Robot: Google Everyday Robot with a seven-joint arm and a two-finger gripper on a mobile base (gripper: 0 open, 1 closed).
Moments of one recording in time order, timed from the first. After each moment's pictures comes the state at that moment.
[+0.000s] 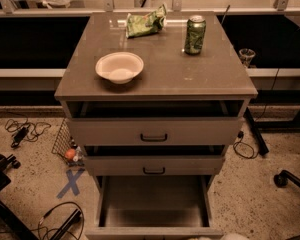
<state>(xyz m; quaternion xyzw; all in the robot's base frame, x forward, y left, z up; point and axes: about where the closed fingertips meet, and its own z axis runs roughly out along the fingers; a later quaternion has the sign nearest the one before) 0.348 -0.156 0.139 -0.53 0.75 0.24 0.31</state>
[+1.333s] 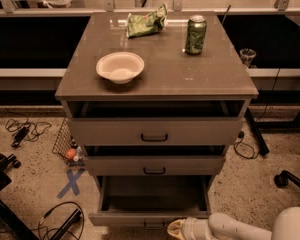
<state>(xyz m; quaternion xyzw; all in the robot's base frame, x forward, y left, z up) 0.430 -0.108 0.146 -0.56 0.72 0.23 0.33</state>
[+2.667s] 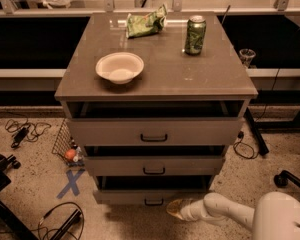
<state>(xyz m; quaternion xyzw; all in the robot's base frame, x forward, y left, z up) 0.521 -0.110 0.154 -0.56 0.72 0.20 0.35</state>
